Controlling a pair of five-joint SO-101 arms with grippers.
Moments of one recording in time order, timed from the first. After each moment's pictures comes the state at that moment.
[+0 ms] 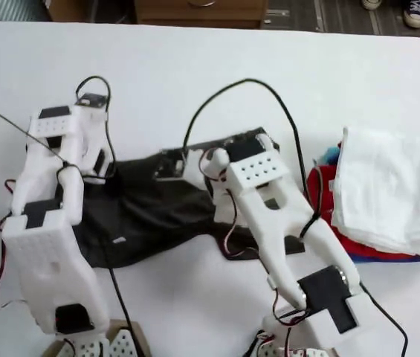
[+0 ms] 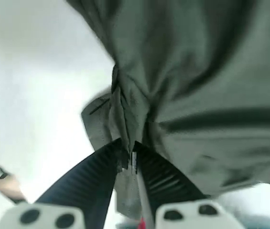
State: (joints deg) left arm -17.1 31.9 -3.6 76.2 -16.7; right arm -27.5 -2.5 17.8 83.0 57.4
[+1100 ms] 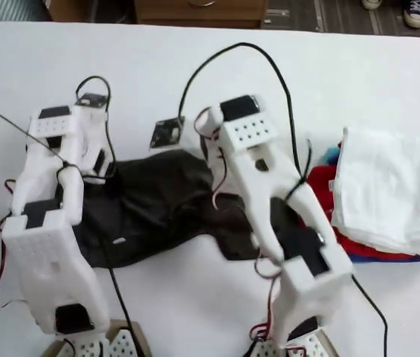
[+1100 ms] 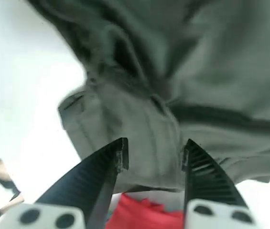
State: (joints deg) left arm -17.1 31.9 -3.6 76.1 -16.7; right arm -25.6 12.8 -6.3 97.1 61.8
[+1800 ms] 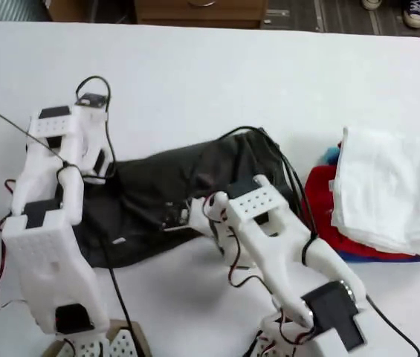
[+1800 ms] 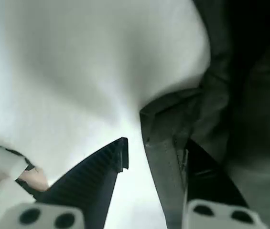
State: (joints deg) left arm -17.1 31.9 -3.6 76.1 -16.7; right arm -30.4 -6.9 44.0 73.1 59.5
